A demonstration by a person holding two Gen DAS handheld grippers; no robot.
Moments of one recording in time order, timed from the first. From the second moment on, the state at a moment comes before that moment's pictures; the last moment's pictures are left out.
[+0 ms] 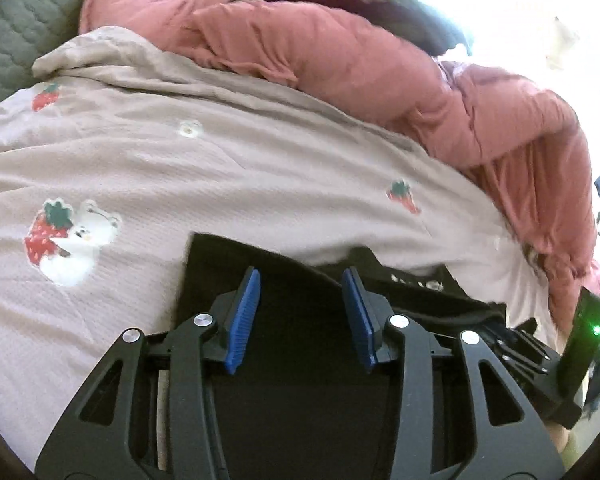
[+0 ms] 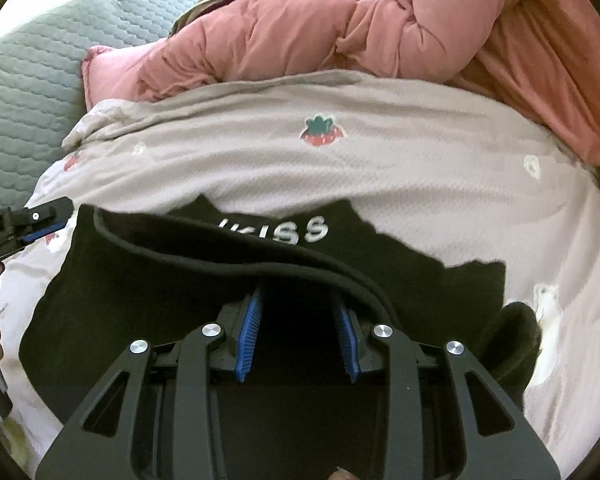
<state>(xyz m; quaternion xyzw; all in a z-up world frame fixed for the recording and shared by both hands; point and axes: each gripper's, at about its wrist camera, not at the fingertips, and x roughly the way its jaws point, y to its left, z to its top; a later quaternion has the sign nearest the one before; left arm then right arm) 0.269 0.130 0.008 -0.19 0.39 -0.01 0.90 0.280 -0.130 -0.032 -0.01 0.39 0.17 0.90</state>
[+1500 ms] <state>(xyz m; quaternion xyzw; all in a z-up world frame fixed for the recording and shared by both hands) 0.271 0.165 -0.024 -0.19 0.41 0.01 0.89 0.292 -0.242 -0.044 0.07 0.40 0.06 0.91</state>
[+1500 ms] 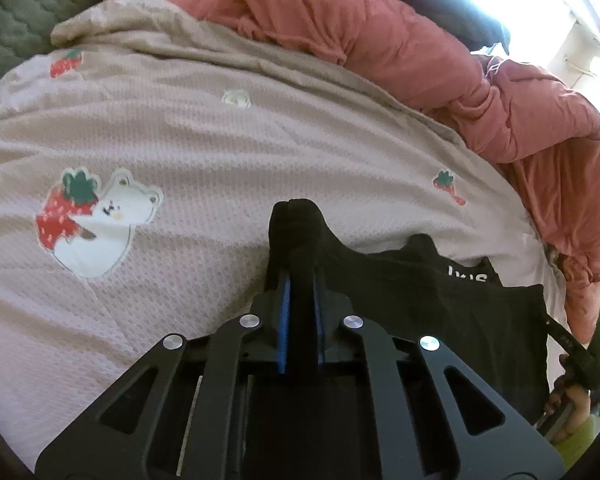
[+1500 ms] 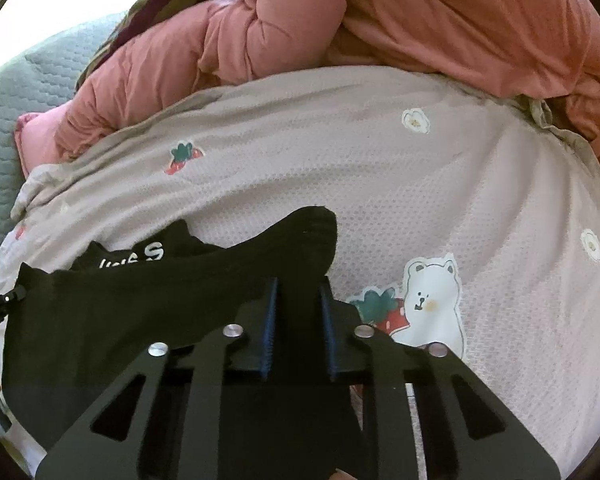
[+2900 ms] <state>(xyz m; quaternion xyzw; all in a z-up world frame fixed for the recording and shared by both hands) 0.236 0.154 0.002 -0.11 0.40 0.04 0.91 0.236 -0.238 -0.010 0.06 0.37 0.05 0.93</state>
